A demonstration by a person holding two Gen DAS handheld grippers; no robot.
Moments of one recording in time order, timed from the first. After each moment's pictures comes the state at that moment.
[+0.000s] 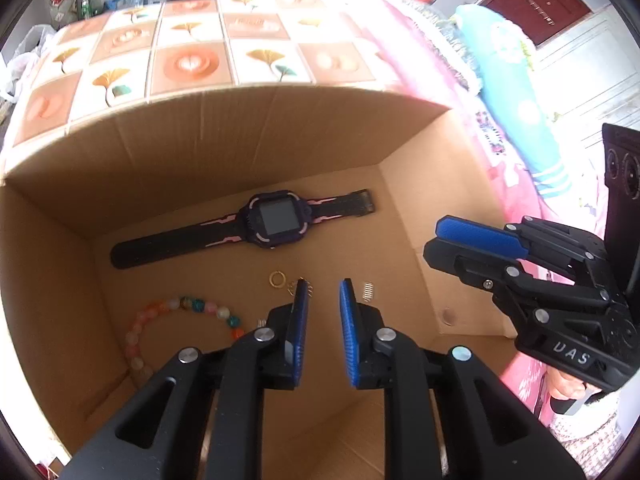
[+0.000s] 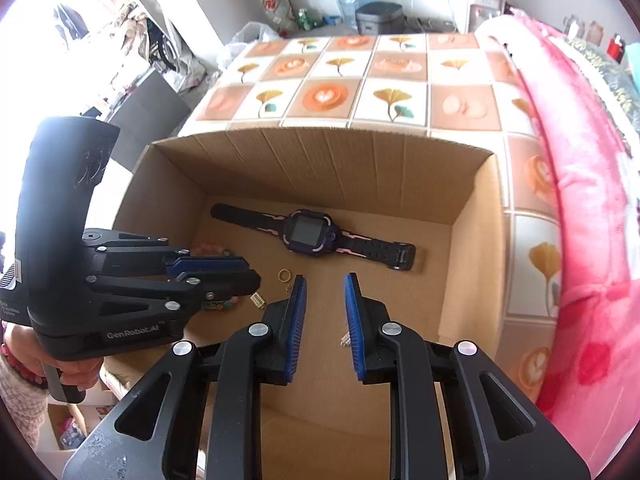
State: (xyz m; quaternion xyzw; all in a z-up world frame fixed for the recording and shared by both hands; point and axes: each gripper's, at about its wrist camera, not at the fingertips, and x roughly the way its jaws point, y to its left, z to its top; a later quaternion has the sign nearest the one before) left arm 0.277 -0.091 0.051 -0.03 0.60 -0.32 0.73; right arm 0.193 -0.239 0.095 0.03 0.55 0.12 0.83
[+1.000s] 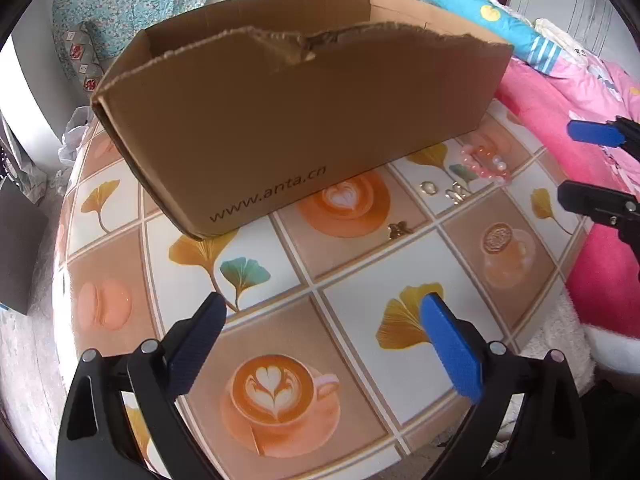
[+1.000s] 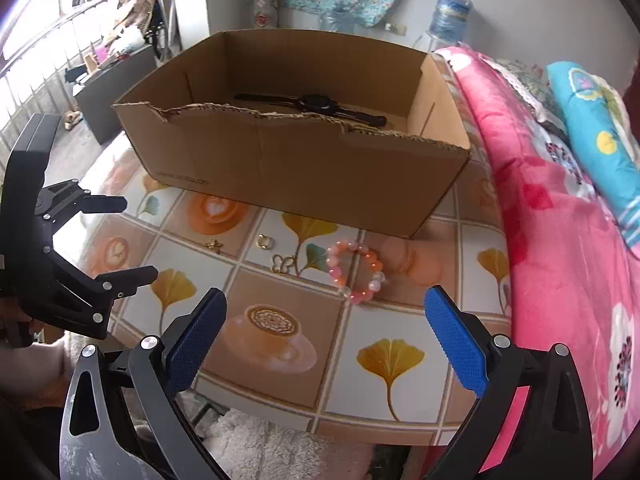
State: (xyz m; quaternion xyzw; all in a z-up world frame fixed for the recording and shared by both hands) left arm 0.047 -0.023 -0.014 0.14 0.48 -0.25 0.83; right arm -0.025 -0.208 0.050 -0.10 0.46 0.01 0.88
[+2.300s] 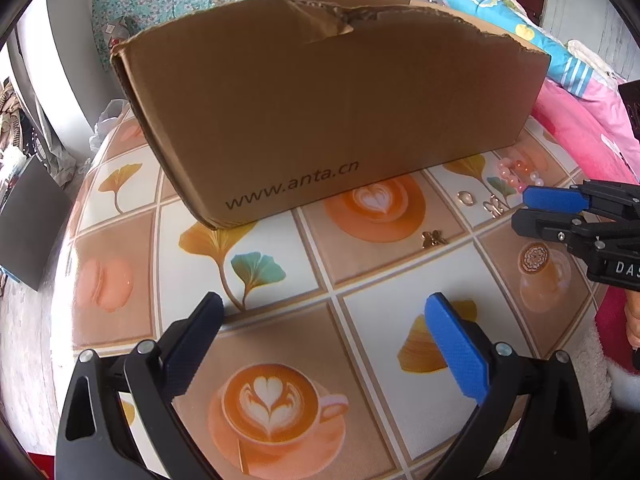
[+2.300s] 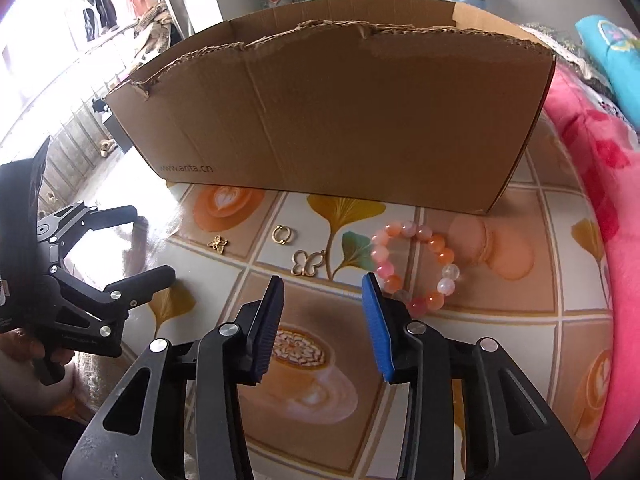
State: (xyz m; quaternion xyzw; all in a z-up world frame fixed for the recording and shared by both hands) left arm 0.043 -0.019 -0.029 0.12 0.46 -0.20 0.86; right arm -0.002 -0.216 -0.003 0.01 0.46 0.11 0.88
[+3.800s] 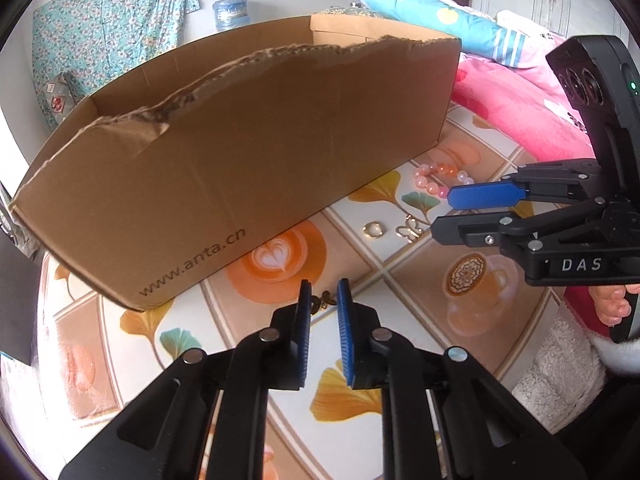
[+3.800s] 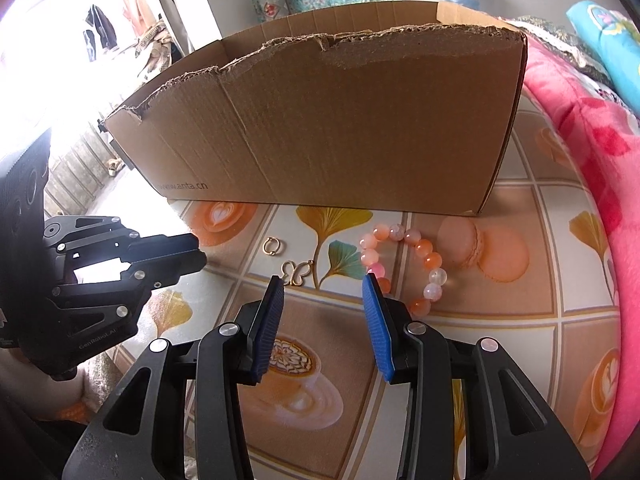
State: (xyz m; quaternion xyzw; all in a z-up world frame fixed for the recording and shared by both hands) left arm 0.035 -0.067 -0.016 0.17 0.41 -0.30 0.84; right arm -0.006 -0.232 -0.003 0.04 0.45 0.13 0.88
